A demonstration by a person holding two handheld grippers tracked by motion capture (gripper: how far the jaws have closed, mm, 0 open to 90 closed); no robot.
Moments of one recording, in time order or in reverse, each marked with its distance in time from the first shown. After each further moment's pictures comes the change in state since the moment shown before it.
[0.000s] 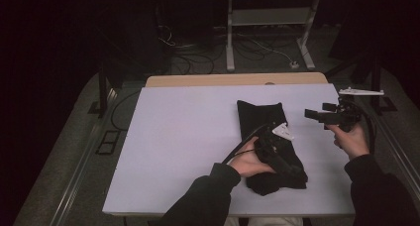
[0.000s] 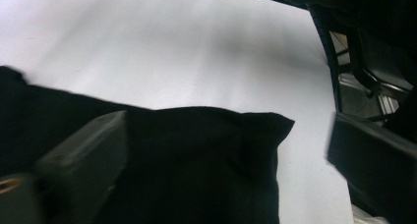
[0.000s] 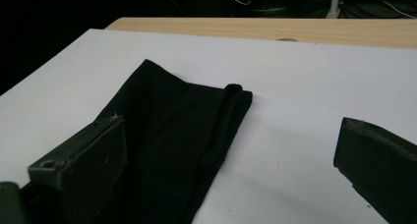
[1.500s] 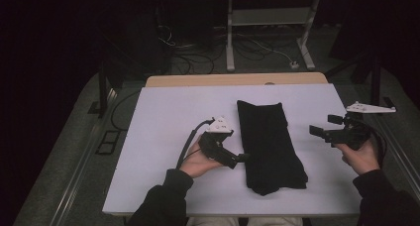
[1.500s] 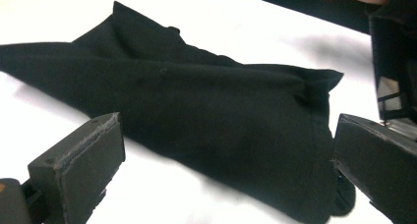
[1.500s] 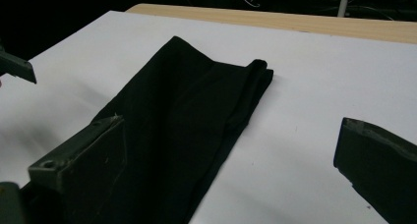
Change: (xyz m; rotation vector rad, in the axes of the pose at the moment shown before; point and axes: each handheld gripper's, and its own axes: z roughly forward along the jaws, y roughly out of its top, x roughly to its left) left arm 0.027 -0.078 -0.110 -0.147 0.191 -0.103; right arm 0.027 -0.031 -0.035 -0.014 0.010 -0.097
